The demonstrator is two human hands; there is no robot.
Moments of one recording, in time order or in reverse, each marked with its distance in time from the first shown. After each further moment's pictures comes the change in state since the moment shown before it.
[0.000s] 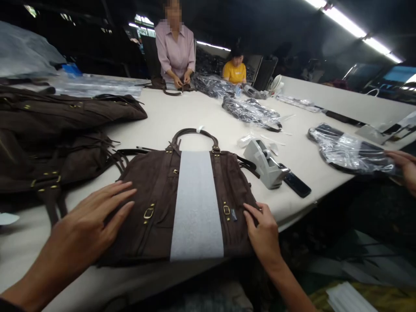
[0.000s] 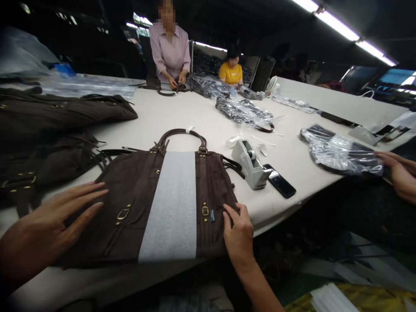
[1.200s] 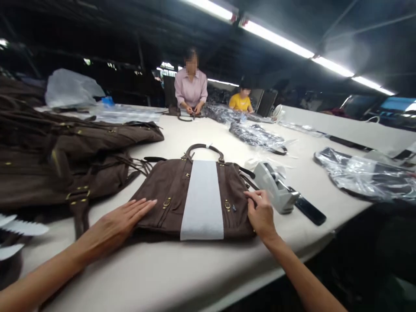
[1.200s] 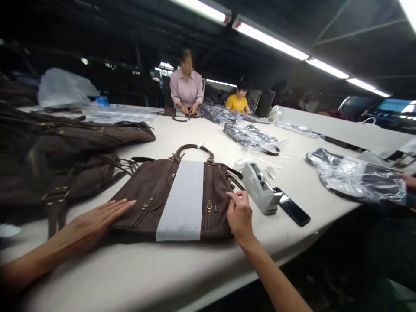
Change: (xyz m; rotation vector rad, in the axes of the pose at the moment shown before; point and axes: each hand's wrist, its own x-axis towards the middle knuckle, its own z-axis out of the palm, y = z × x) left_hand -0.002 -0.095 0.043 0.191 -0.134 0.343; right_hand 0.097 -0.008 0.054 0.074 0.080 -0.116
